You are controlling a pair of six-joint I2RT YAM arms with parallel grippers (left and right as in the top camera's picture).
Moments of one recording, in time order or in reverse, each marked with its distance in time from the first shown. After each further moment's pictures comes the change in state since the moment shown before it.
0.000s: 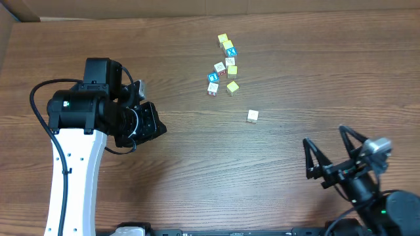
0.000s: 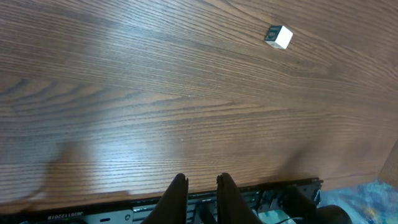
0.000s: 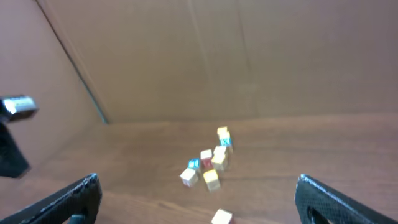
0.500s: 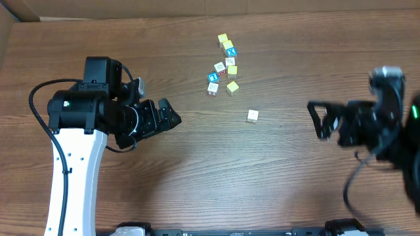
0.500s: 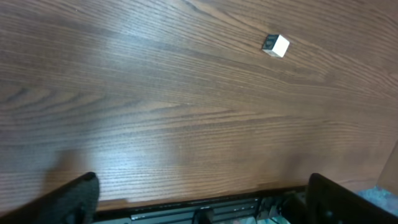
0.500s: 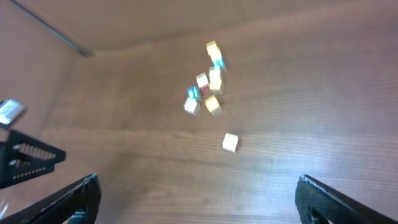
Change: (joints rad) left arm 0.000 0.000 -0.004 0.035 -0.003 -0.011; right arm 0.000 0.814 0.967 -0.781 -0.014 0.003
